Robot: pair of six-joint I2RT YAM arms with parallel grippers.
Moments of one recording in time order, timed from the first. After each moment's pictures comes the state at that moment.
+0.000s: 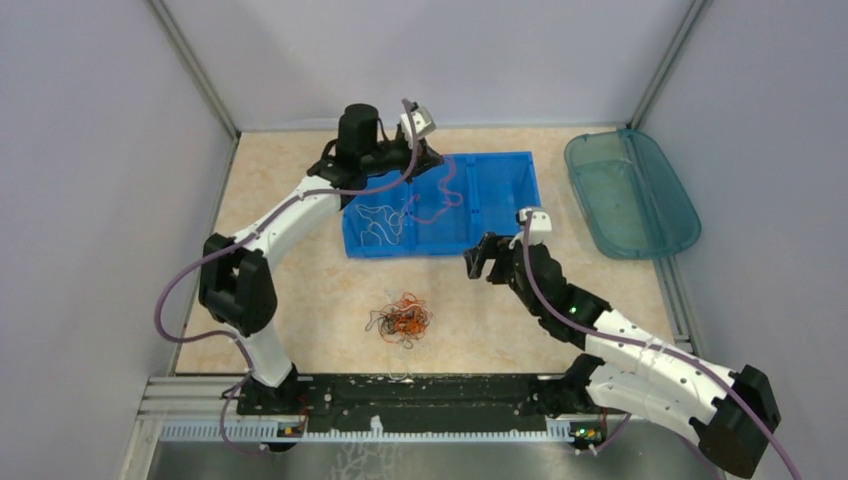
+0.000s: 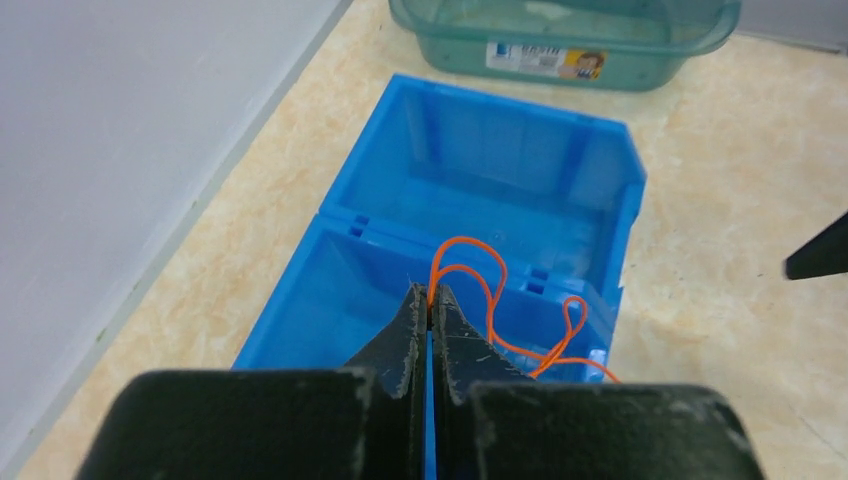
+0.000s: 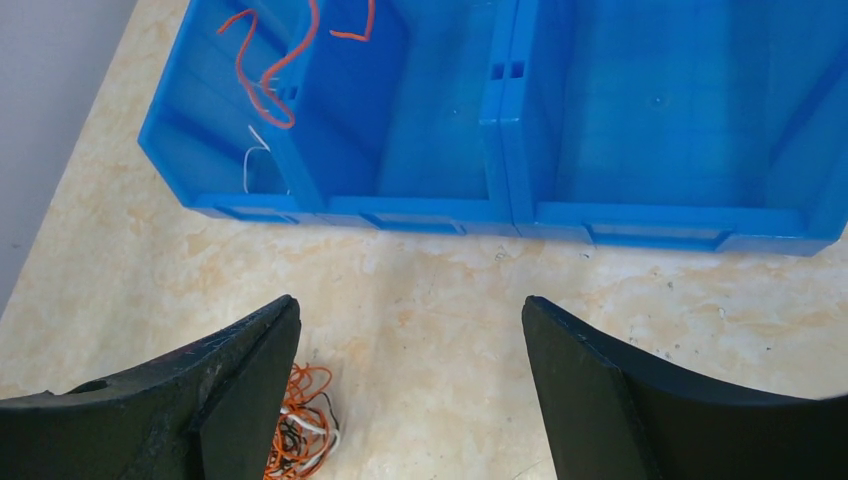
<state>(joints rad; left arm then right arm) -0.51 1.75 1.52 0.00 0.64 0.26 0.81 0.83 0.55 -0.06 0.40 0.57</state>
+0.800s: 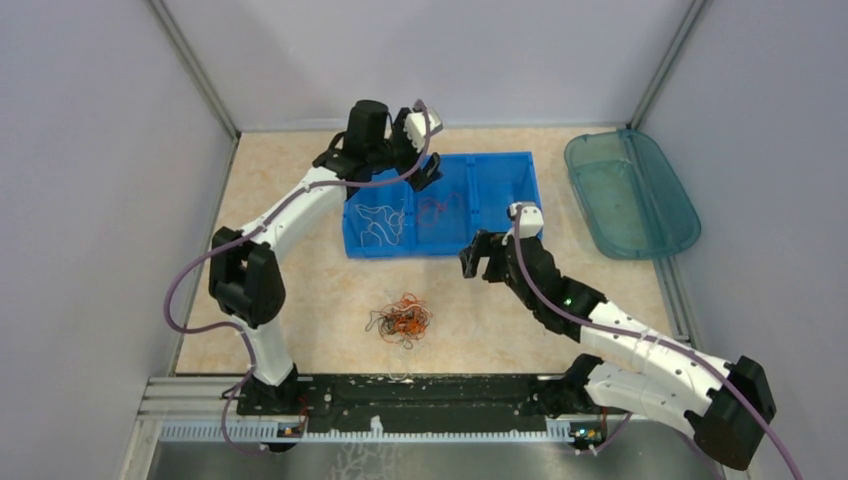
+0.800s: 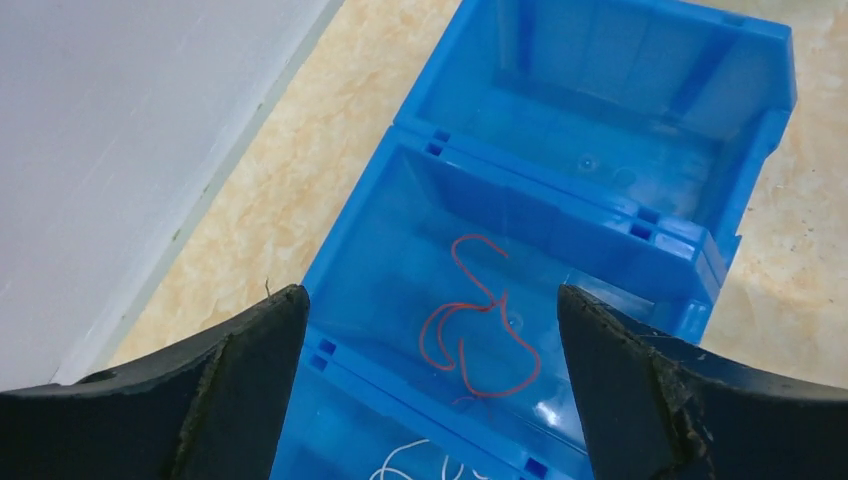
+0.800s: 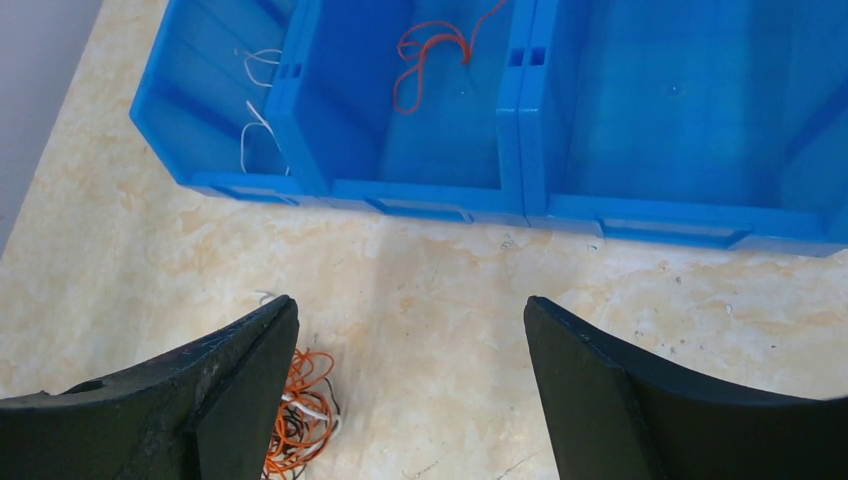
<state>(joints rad) -0.52 1.84 1.62 -0.18 0.43 0.40 0.81 0.89 0.62 -0.12 0.37 0.56</state>
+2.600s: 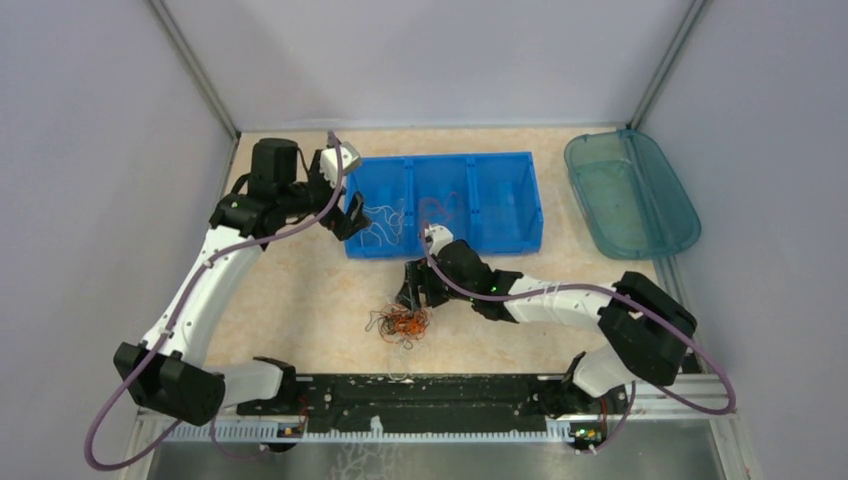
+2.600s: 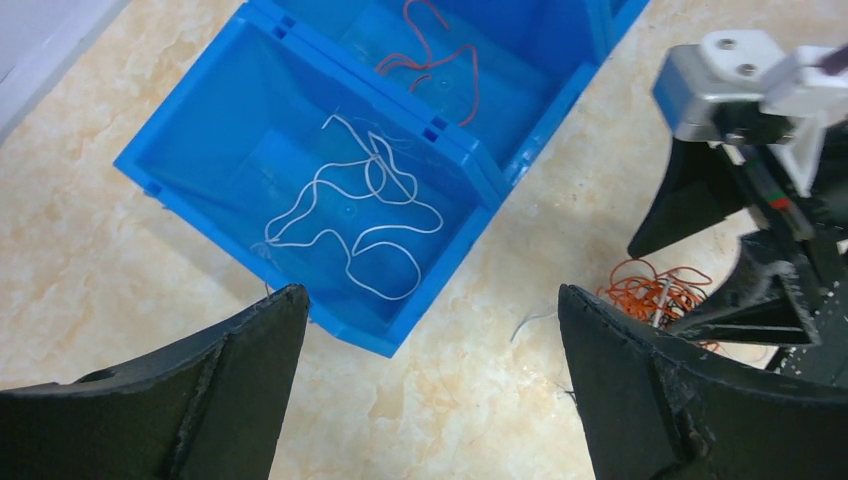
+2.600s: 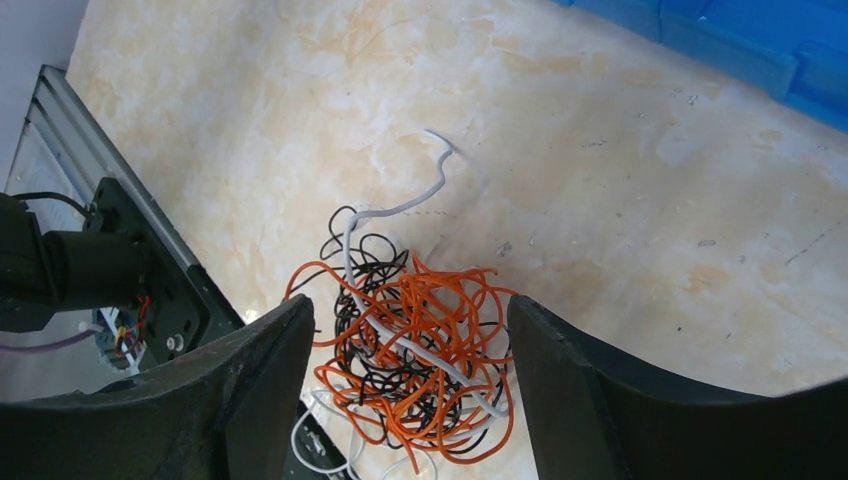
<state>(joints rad) -0.31 1.26 1.30 -0.66 0.47 0.38 0.96 1.43 0.71 0.17 -0.08 0.57</state>
